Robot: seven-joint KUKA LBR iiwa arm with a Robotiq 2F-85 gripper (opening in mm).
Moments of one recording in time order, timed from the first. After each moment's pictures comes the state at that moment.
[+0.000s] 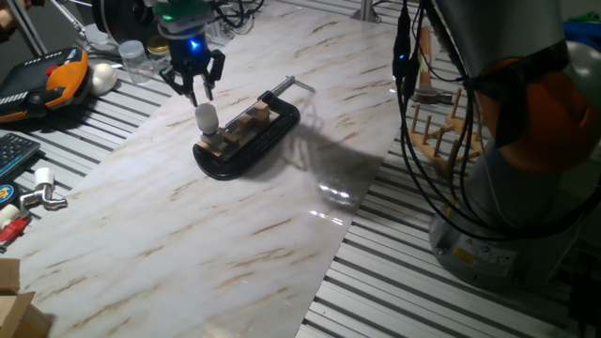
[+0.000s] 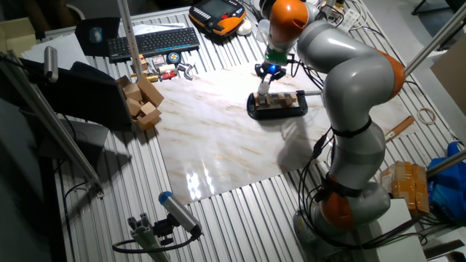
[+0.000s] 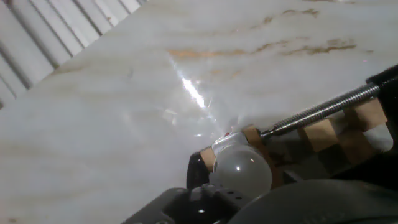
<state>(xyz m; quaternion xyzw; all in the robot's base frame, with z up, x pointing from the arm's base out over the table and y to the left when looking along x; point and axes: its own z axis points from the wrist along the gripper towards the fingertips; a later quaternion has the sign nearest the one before) 0.634 0.011 0.161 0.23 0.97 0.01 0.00</state>
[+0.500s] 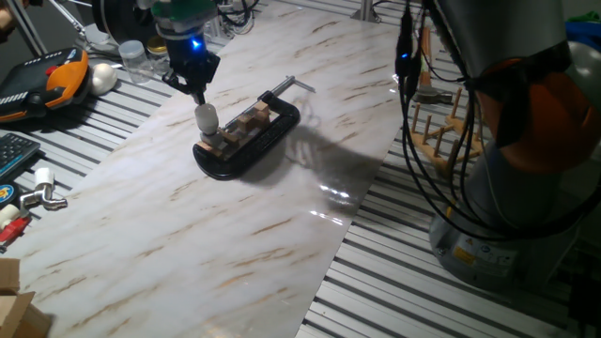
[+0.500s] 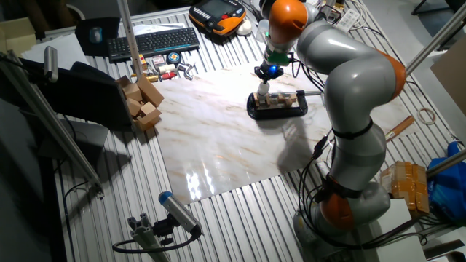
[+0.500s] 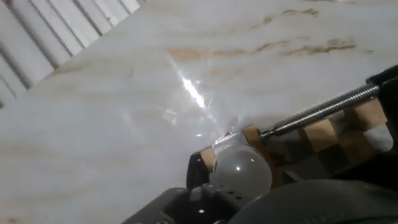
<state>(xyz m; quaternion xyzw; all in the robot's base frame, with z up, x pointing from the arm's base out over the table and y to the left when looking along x) 0.631 0.017 0.167 0.14 0.99 0.00 0.03</state>
